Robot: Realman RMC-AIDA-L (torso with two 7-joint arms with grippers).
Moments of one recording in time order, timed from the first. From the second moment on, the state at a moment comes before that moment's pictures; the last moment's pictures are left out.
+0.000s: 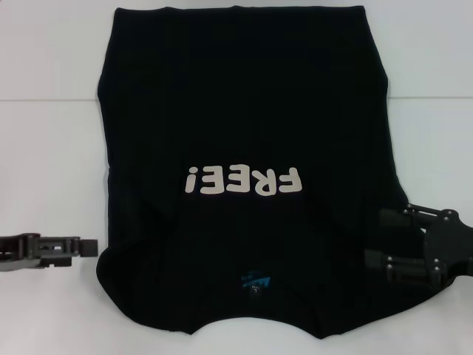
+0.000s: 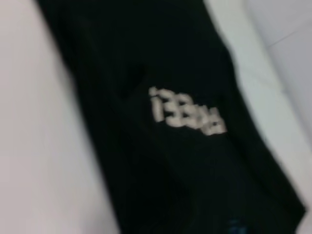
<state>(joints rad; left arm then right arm) -0.46 -1.98 0.49 0.89 2.35 1.75 -2.30 0.44 2.07 -0.57 -0.68 -2.07 -1.62 1.18</state>
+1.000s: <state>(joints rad) -0.63 -2.04 0.78 0.94 2.64 1.56 -2.48 0.44 2.07 -0.56 -0.66 -2.06 -1.59 1.18</state>
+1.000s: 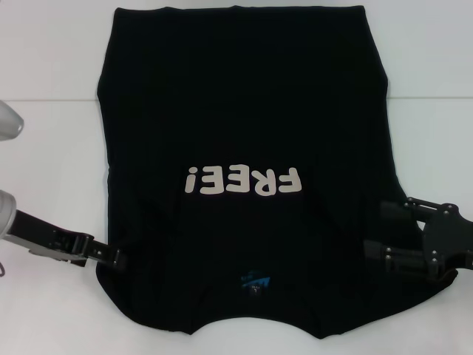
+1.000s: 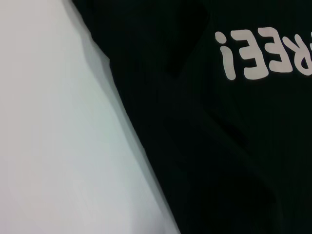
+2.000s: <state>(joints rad) -0.62 -2.06 0.92 0.95 2.65 1.51 -2.45 0.44 2.07 -0.55 -0.66 -2.06 -1.60 1.19</state>
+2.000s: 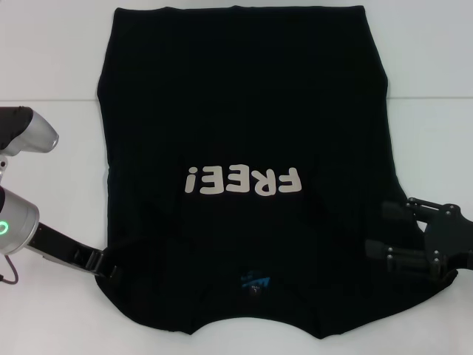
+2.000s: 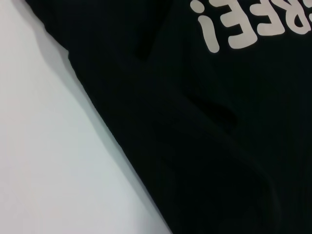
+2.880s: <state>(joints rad) -0.62 -2.05 0.87 0.93 2.62 1.54 -2.42 0.55 1.89 -0.54 -0.91 -2.39 -1.66 2.13</state>
